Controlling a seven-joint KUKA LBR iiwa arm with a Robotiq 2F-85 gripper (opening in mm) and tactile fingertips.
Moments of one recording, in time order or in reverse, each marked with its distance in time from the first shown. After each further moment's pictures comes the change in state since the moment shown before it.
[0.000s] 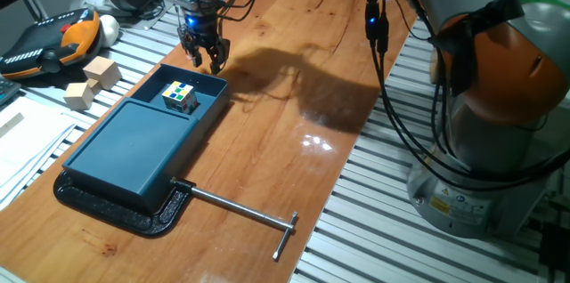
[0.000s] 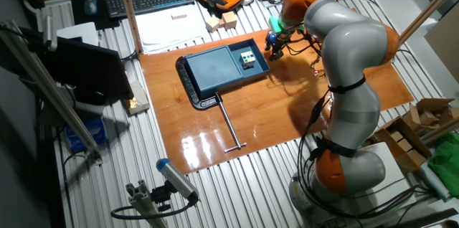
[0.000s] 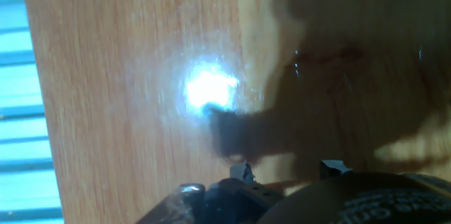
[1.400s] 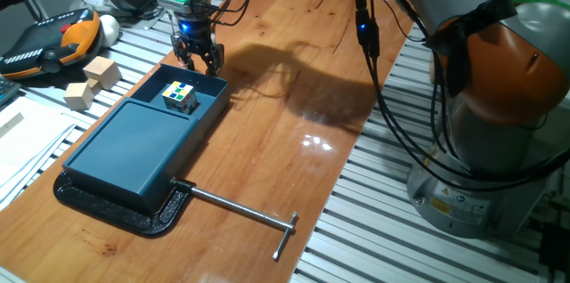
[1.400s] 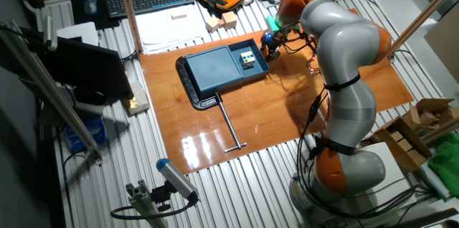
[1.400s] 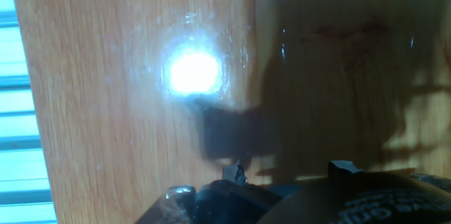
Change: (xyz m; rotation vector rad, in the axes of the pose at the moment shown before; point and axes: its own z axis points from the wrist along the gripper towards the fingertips) arm 0.013 0.007 0.018 0.040 0.049 -0.013
